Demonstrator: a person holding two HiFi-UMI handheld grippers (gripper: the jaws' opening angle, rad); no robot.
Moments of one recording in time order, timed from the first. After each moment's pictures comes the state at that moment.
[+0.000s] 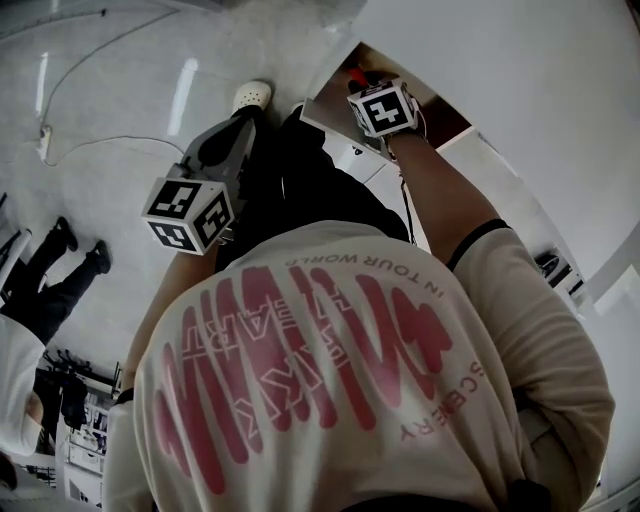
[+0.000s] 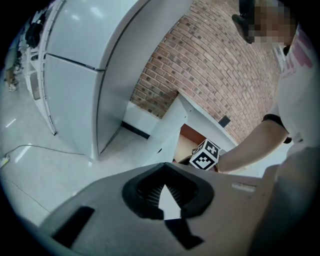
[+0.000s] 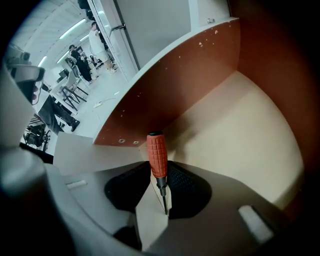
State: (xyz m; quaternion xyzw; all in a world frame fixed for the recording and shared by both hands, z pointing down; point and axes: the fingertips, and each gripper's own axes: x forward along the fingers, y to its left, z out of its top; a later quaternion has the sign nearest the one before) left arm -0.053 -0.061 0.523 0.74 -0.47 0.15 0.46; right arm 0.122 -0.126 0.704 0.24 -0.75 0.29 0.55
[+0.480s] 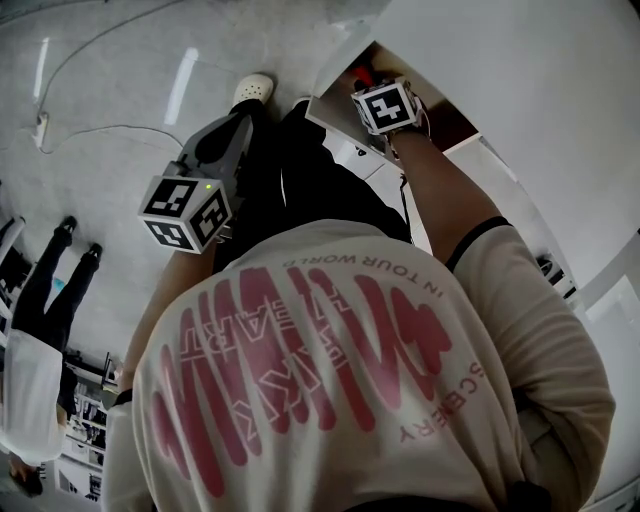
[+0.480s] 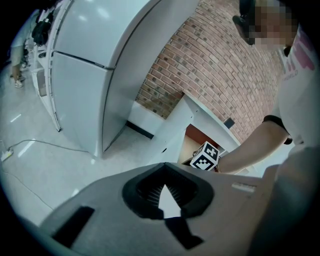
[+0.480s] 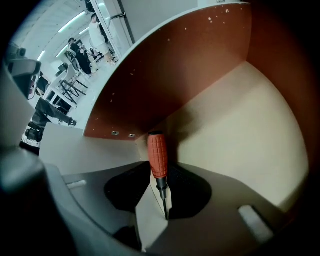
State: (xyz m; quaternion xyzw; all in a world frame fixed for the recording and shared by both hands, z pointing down) left arm -0.068 -0.057 0.534 0.72 -0.49 0.14 0.46; right arm 0.124 -0.123 0.725 0.22 -0.73 0.28 0.58
